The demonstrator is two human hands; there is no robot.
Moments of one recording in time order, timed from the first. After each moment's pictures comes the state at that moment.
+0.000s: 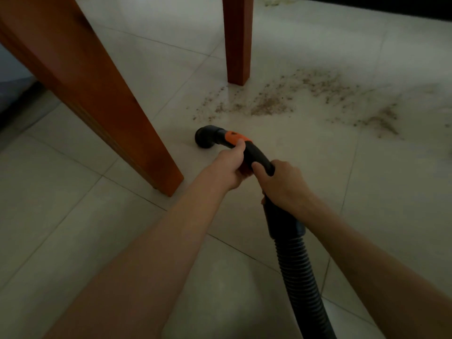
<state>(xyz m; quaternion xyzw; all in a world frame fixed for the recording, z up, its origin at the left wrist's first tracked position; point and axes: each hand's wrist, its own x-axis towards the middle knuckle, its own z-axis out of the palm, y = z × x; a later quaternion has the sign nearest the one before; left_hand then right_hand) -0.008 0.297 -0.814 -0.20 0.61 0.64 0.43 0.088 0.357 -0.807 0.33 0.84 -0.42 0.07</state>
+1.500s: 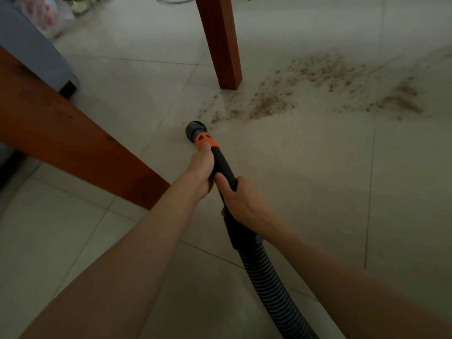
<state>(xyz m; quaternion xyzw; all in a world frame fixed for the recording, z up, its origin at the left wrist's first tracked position) -0.069 0.289 -0.828 -0.16 0.74 0.56 0.34 0.032 0.317 -0.850 0.32 0.74 -0.58 0.08</state>
